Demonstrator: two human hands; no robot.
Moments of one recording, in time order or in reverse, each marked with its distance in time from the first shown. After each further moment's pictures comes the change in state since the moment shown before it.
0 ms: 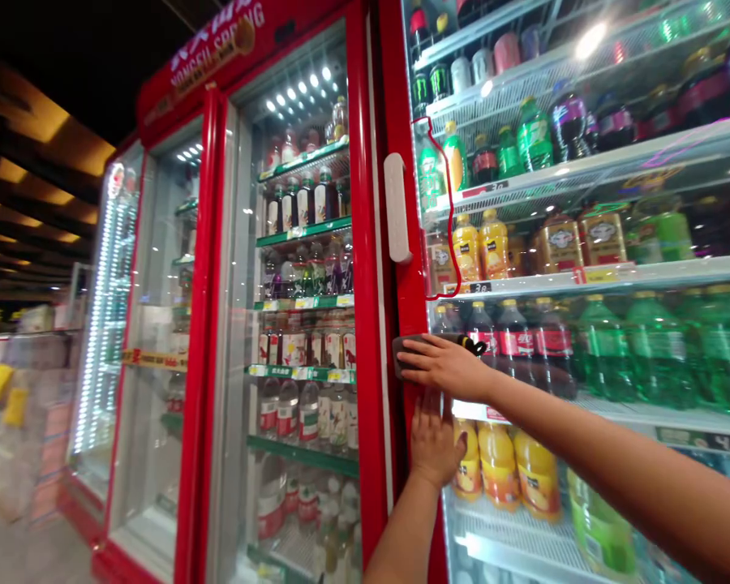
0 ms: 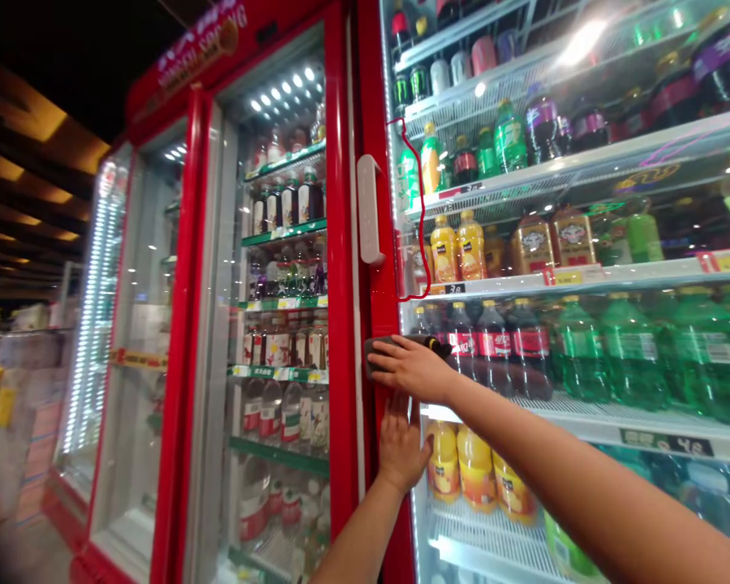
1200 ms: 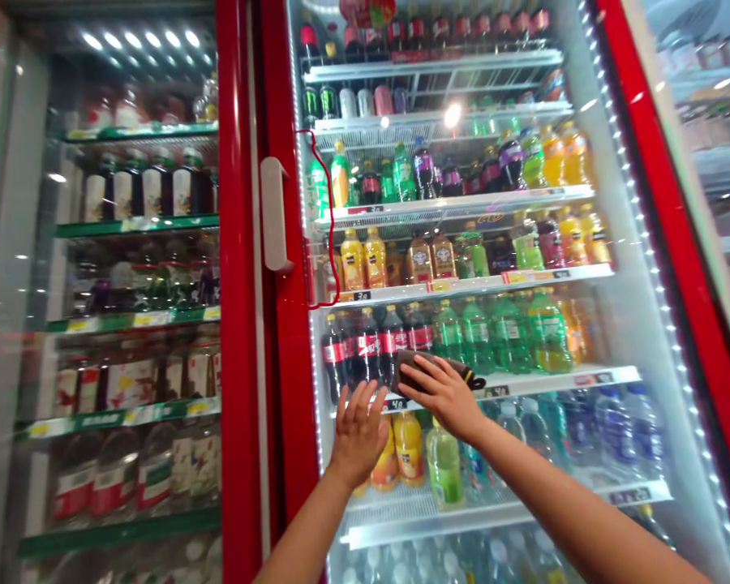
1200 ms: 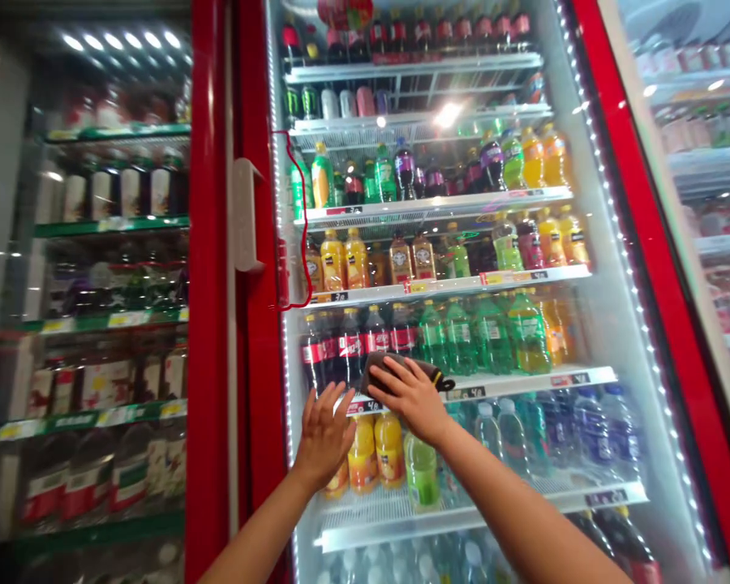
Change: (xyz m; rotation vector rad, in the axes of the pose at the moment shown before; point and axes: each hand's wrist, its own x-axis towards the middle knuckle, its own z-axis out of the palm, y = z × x) left_hand 0.075 0.067 -0.034 -0.243 0.178 0.218; right_hand -0.218 -0.029 -0.057 -0.320 0.068 0.467
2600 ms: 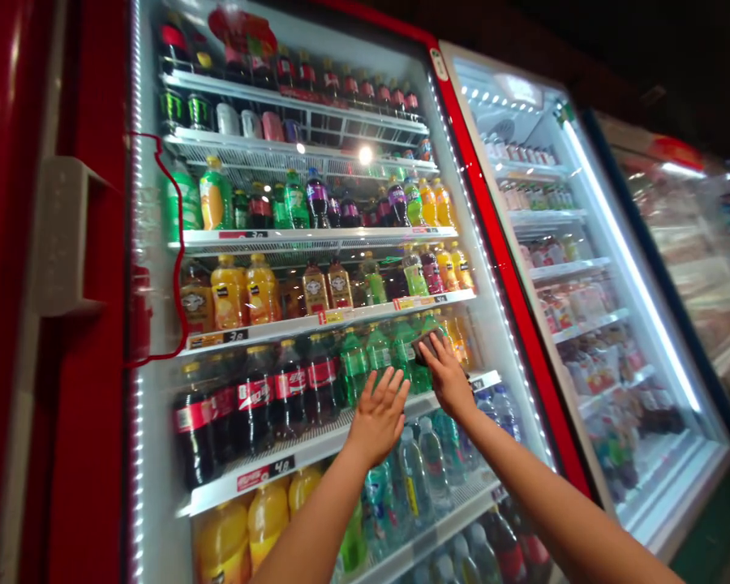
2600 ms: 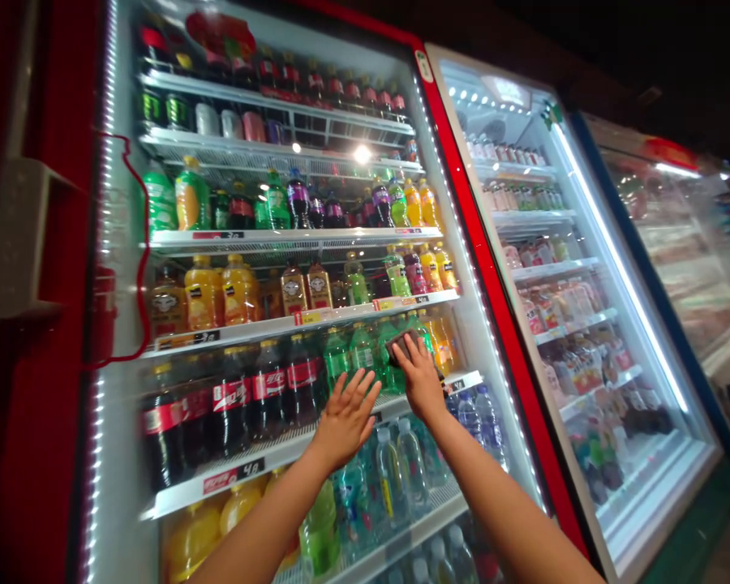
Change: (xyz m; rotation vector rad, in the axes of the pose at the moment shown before) left_hand 0.164 0.164 0.100 -0.133 0.008 0.382; right_hand -0.124 0.180 -0.057 -0.076 0.090 0.676
